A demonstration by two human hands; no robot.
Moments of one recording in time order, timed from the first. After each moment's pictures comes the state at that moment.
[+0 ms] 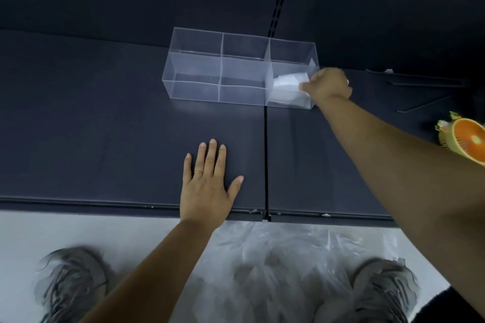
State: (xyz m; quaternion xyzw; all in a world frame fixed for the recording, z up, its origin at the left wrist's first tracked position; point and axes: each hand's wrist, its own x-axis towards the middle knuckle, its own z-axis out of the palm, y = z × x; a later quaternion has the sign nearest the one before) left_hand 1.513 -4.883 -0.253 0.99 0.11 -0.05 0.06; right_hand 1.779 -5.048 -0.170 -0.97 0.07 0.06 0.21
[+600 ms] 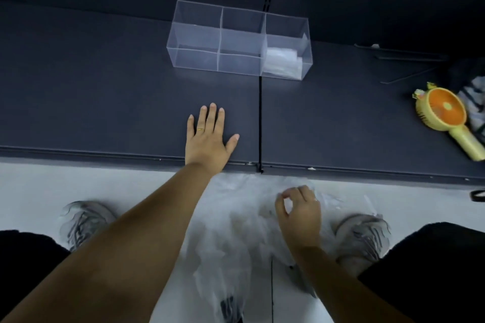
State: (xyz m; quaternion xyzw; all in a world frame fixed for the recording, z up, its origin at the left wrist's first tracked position) left_hand 1.515 -4.882 -0.251 0.99 0.10 -0.08 0.07; right_hand 1.443 -5.110 -0.246 -0.97 -0.06 -0.04 0.23
